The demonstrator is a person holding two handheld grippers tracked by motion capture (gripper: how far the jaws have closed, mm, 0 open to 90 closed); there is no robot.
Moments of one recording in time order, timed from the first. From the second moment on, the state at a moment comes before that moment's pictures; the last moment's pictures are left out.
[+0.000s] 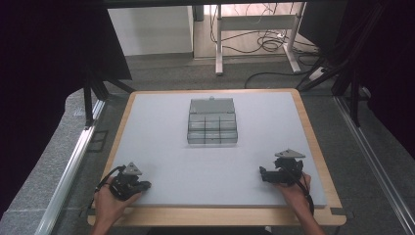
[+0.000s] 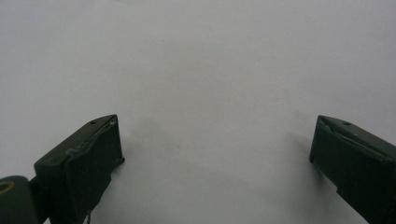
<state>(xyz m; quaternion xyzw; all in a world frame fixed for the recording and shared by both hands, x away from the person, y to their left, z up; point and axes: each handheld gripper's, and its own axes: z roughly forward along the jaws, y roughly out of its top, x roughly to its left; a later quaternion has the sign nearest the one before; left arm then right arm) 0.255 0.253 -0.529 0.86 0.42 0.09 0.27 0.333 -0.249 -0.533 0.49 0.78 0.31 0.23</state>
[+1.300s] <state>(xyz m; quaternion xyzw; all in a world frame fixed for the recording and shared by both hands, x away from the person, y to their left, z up) 0.254 0.273 -0.511 0.83 0.44 0.08 0.34 0.333 -0.249 -0.533 0.50 0.78 0.31 0.23</state>
